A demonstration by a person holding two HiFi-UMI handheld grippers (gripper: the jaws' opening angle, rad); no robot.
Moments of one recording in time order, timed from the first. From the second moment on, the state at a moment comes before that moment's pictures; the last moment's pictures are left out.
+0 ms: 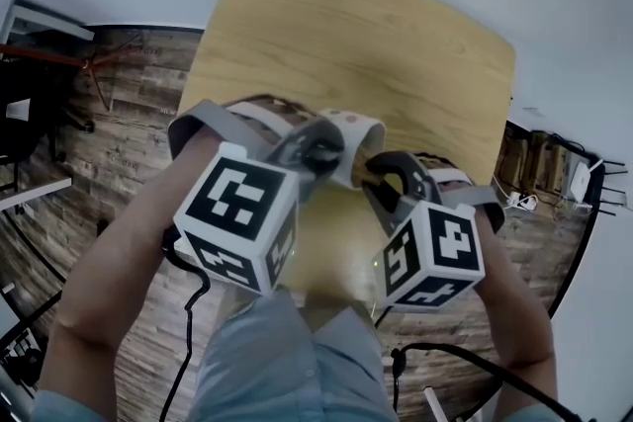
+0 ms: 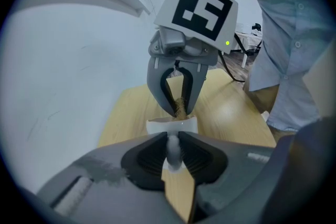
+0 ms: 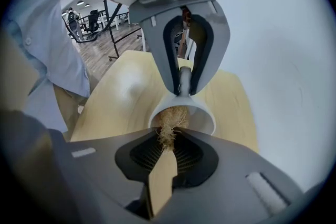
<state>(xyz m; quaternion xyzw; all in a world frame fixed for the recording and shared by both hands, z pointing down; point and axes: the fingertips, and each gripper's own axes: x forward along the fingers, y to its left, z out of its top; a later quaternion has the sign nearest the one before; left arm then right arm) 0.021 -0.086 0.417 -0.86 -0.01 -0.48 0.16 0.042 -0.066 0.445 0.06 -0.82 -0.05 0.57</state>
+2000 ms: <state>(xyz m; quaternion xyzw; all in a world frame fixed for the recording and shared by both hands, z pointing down) 0.038 -0.074 0.416 -0.86 -0.02 -0.48 0.17 0.048 -0.046 0.450 0.13 -0.85 0.09 0.51</state>
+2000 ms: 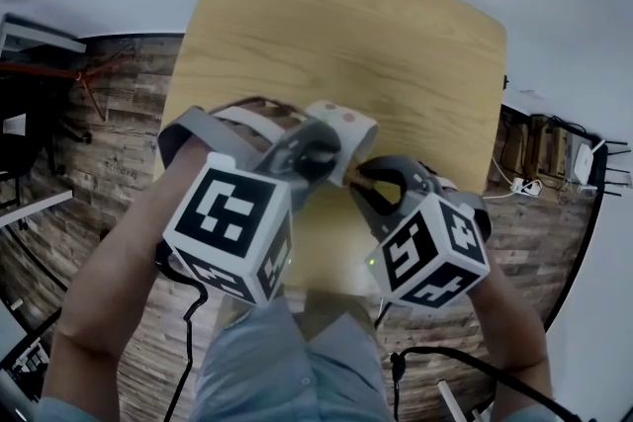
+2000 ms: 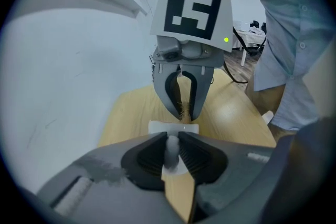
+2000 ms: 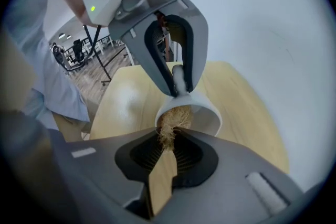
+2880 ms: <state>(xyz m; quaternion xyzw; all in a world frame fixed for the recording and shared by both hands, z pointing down) 0.036 -0.065 0.420 -0.86 -0.04 -0.48 0.19 0.069 -0.084 0.429 0.22 -0.84 0.10 0.48</state>
